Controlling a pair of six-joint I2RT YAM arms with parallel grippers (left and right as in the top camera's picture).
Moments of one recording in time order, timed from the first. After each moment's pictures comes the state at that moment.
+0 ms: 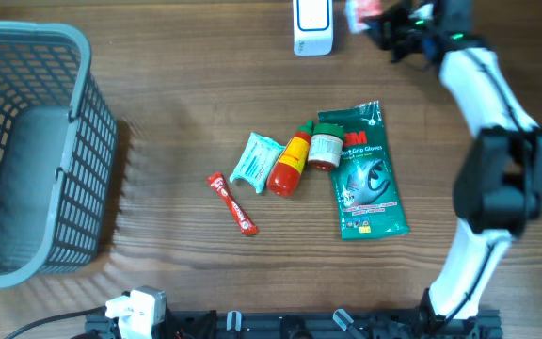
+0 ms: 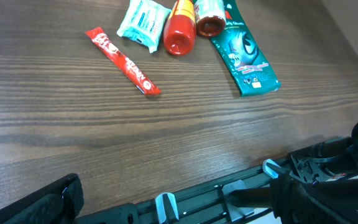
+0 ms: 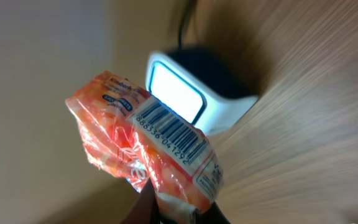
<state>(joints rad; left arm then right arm) 0.03 0.01 0.87 -1.60 0.50 -0.10 -0.05 2.10 1.75 -0.40 -0.58 1.20</state>
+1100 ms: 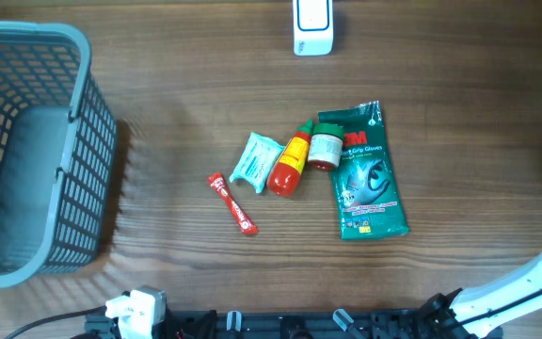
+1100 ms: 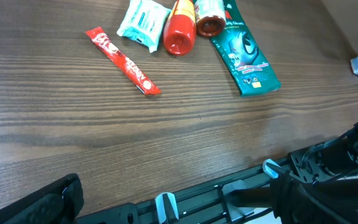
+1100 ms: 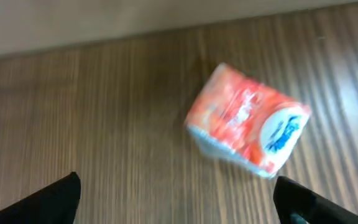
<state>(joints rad) 0.03 0.01 0.87 -1.60 0.50 -0.10 -0.85 2.02 1.43 -0.41 0.35 0.71</state>
